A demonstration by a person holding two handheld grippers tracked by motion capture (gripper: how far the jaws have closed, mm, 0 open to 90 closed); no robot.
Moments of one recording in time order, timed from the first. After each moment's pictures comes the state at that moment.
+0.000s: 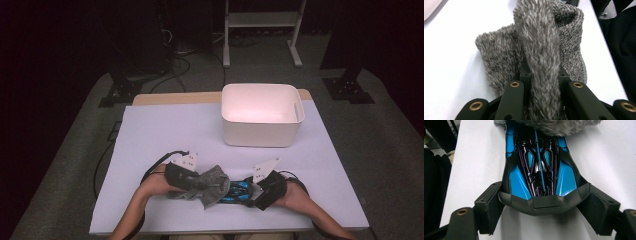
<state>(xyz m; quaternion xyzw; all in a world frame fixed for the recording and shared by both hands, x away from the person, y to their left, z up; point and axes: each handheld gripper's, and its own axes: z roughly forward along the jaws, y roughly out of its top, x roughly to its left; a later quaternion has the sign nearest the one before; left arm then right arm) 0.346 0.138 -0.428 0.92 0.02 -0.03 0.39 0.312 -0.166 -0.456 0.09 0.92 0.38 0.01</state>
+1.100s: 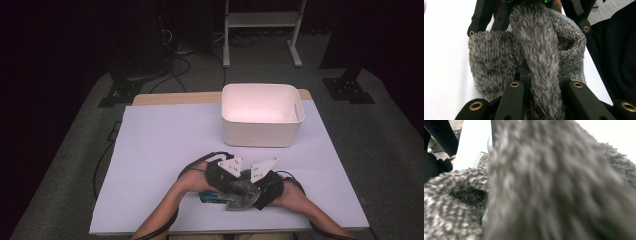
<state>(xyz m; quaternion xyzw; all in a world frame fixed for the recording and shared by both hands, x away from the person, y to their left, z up) 0.336 0.024 -0.413 0.93 -0.09 -0.05 0.36 0.313 -0.160 -0.459 0.09 0.92 0.39 0.00</state>
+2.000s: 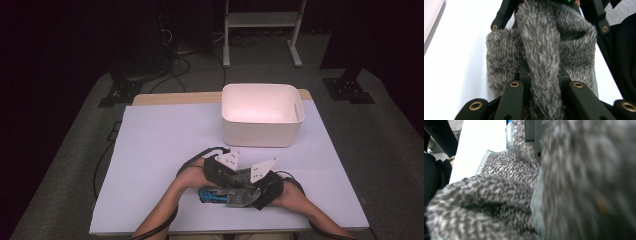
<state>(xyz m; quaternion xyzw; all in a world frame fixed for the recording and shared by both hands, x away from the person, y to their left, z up) 0.349 0.035 -0.413 0.93 -0.06 -0.03 0.37 0.313 -0.159 -0.459 0.09 0.92 0.39 0.00</state>
